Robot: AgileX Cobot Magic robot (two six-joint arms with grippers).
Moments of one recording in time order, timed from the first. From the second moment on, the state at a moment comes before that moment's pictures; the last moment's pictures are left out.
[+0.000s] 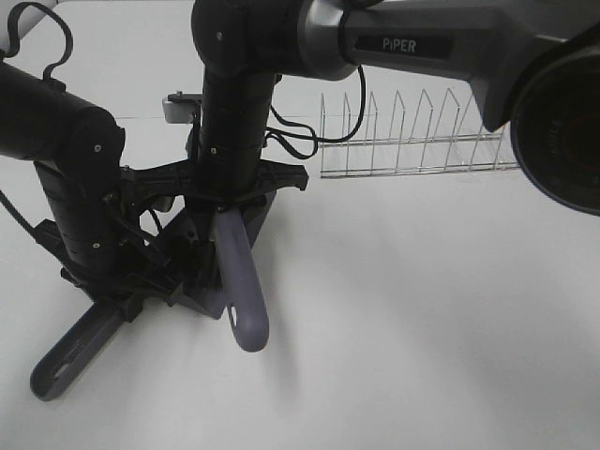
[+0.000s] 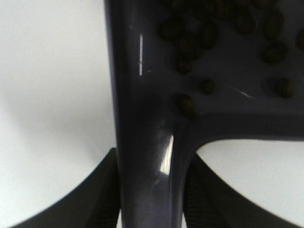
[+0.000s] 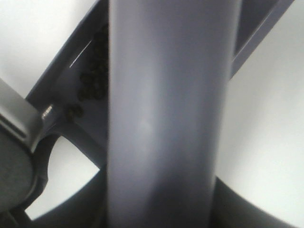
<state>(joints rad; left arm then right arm) -0.47 2.07 -1.11 0.08 0.77 -0.10 0.70 2.39 -2.00 0.14 1.12 0.43</state>
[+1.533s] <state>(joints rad) -0.47 2.07 -1.11 0.08 0.77 -0.10 0.55 2.33 -1.77 -0.15 1.22 0.38</state>
